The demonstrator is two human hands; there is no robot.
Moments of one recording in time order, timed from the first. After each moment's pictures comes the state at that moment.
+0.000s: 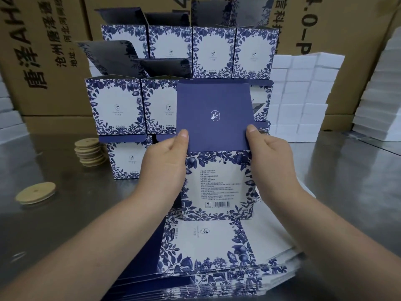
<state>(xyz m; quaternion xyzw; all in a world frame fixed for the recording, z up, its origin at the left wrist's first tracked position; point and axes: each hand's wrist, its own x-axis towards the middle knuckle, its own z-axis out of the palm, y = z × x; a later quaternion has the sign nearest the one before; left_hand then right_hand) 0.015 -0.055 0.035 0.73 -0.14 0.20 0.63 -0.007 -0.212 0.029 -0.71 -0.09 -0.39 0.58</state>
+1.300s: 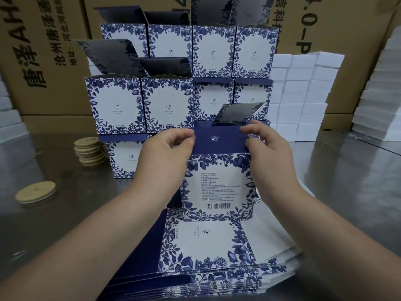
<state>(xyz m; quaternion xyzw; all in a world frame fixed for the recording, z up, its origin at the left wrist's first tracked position) 0.022 -0.053 0.041 0.73 -0.18 0.21 0.62 -0.010 -0.207 0.036 -0.72 0.00 -0.38 0.59</state>
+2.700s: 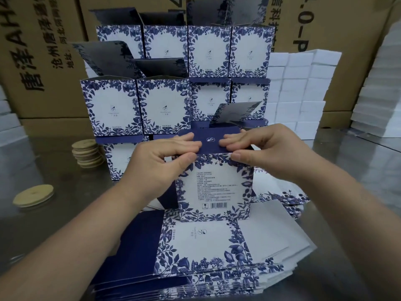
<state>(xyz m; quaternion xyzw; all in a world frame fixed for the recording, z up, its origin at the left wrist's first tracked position) 0.026 -0.033 0.035 0.71 -0.40 0.22 0.54 -0.021 -0.242 0.063 -0.83 -0.26 -0.20 0.46</state>
